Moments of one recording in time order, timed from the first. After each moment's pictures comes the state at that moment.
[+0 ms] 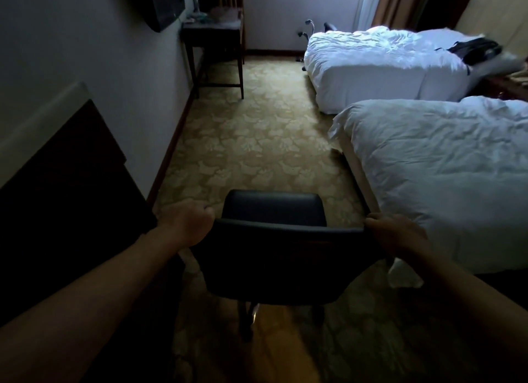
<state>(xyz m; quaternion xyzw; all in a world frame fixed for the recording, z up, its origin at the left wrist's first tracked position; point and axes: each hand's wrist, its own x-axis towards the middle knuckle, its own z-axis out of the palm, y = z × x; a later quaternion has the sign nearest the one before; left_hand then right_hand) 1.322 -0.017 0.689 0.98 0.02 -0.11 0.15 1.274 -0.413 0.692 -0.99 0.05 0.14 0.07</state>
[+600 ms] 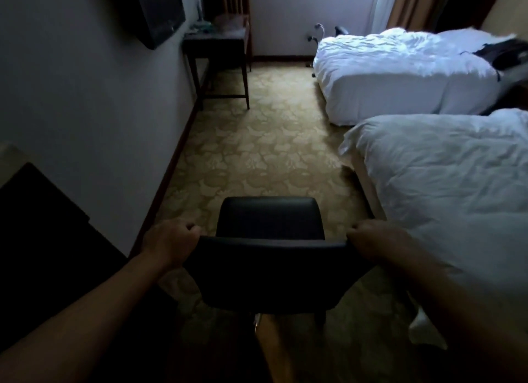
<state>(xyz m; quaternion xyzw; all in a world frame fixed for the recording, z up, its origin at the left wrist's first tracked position) 1.507 -0.046 0.692 0.99 0.04 -0.08 0.13 1.494 -0.428 0.697 -0.98 0.06 0.14 0.10</state>
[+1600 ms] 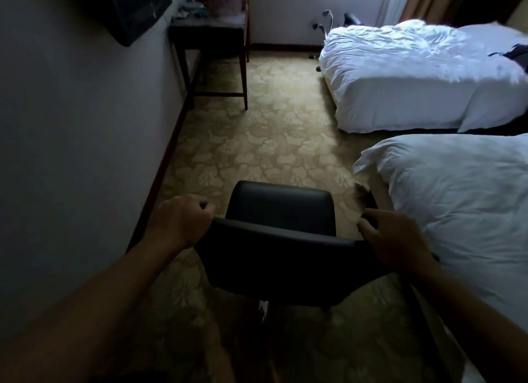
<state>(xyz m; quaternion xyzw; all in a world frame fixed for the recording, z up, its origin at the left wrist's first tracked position) 1.895 -0.013 0.679 0.99 -0.01 0.00 0.17 1.833 -0.387 0.696 -0.97 0.00 -0.05 0.24</state>
